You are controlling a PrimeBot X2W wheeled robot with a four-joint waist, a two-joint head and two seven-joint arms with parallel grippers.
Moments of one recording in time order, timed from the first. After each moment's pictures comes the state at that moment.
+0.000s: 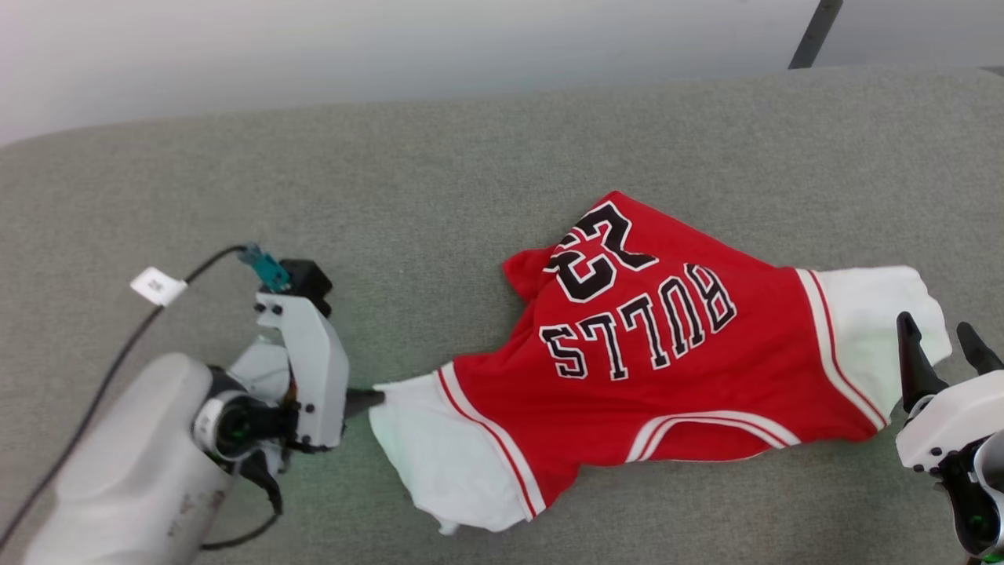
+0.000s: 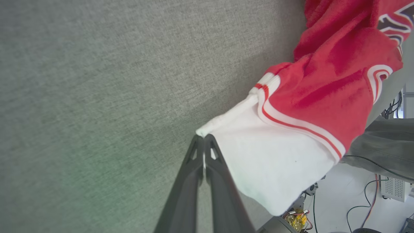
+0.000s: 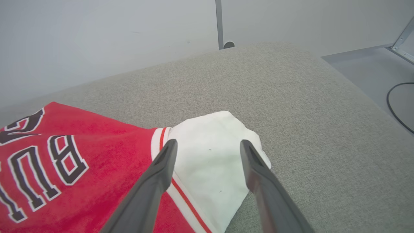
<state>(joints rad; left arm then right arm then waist) -0.65 0.48 -0.56 0.46 -1.04 -0.13 0.87 -0.25 -0.08 -0.28 0.14 0.22 0.13 0.26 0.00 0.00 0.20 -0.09</state>
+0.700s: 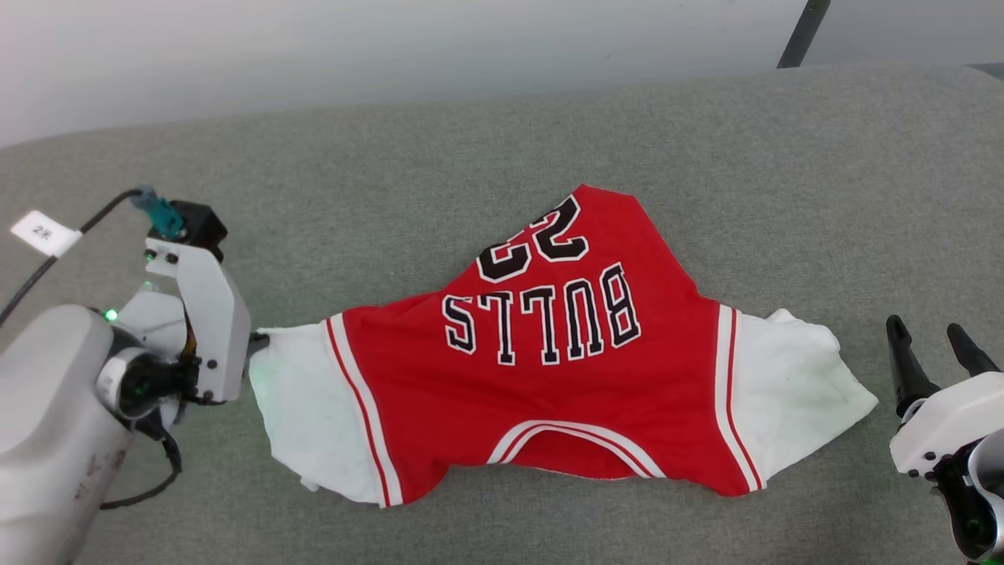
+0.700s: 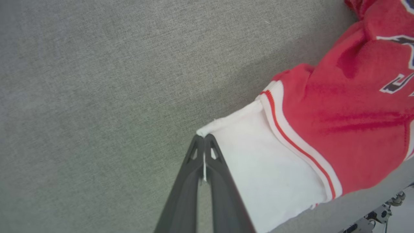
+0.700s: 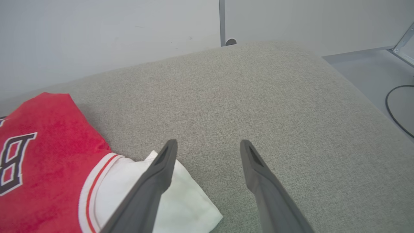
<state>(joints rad) -0.77 0.66 -0.62 0.49 -0.94 -0.13 0.81 -0.23 -0.09 -0.25 0.10 0.22 0.13 0.30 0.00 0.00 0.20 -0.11</state>
